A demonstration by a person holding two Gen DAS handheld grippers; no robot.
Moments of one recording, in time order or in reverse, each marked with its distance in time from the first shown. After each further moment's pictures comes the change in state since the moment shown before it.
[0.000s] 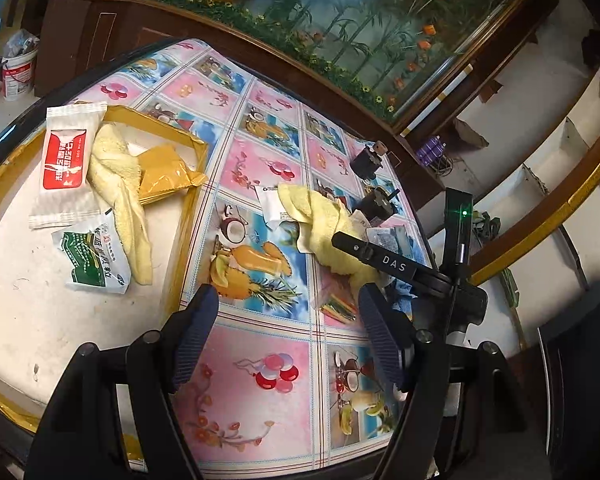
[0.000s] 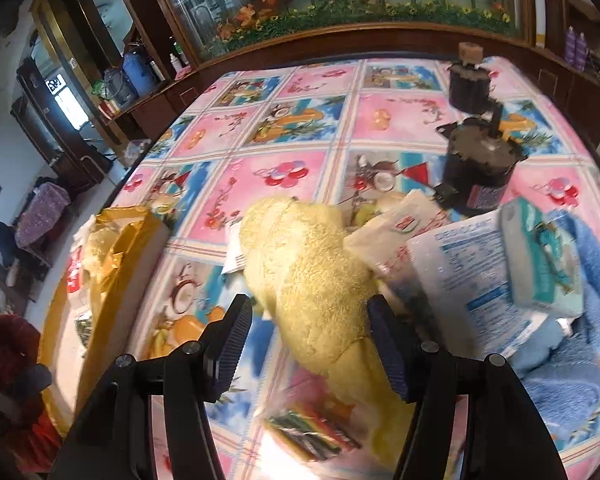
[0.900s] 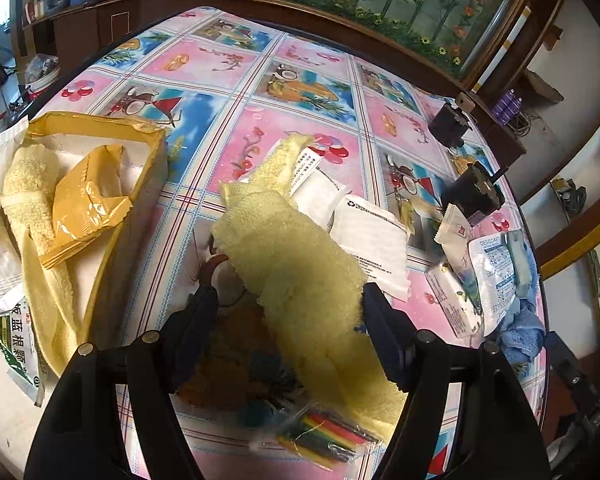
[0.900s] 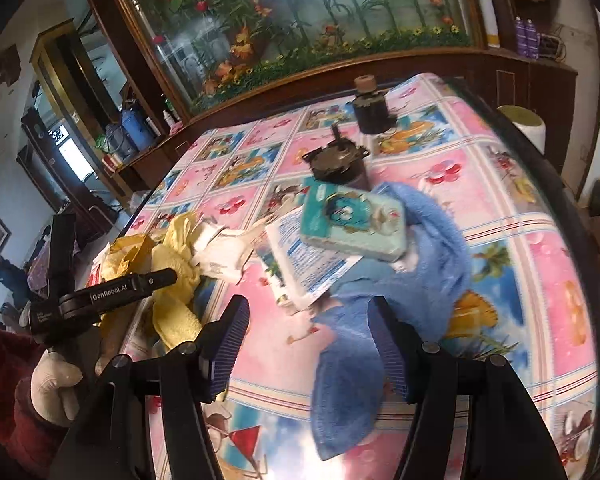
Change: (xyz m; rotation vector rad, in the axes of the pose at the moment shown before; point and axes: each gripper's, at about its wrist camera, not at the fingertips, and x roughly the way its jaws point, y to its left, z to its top) left arm 0.144 -0.024 0.030 0.080 0.113 0.312; right arm -0.118 -0.106 -0.057 0.089 -0.204 -0.039
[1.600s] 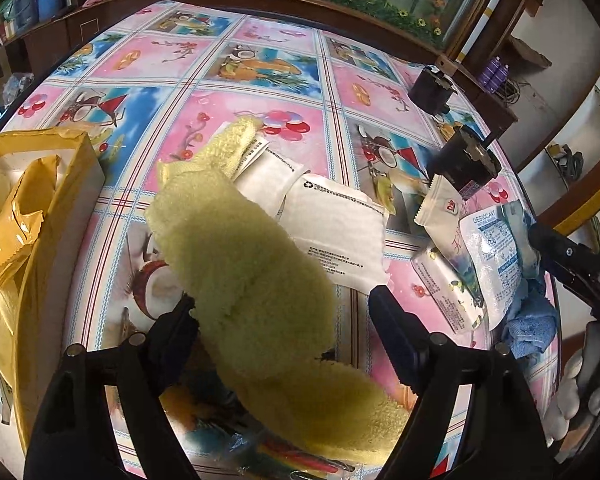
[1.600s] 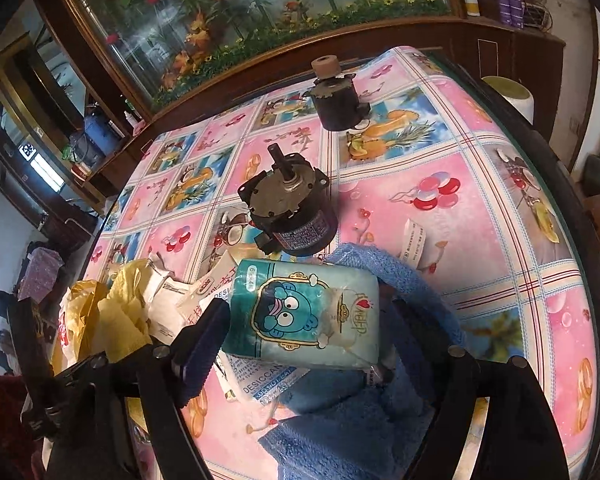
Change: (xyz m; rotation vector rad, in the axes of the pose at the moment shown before) left arm 0.027 -0.031 0.000 0.108 0.050 -0.005; right arm 0.078 -0.027 0.064 0.087 0.114 -0.054
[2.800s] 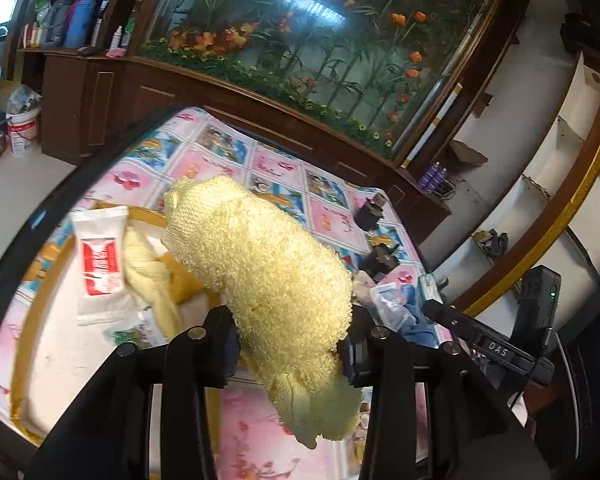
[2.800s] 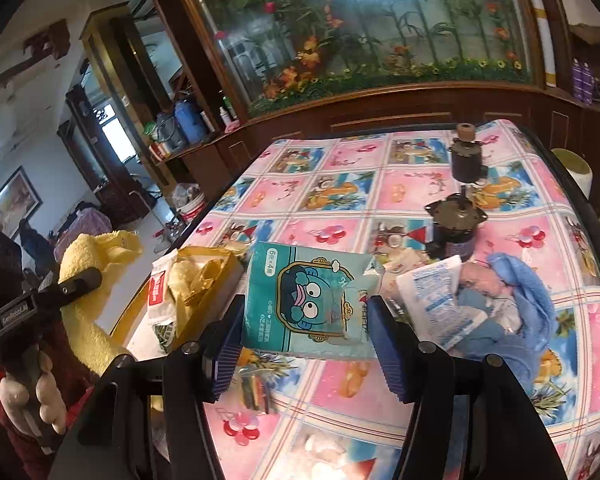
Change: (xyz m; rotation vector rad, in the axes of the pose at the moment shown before) left arm -0.205 0.116 -0.029 -0.112 -0.339 -0.217; right arm -0.083 0.136 -0.055 -0.251 -0.124 0.197
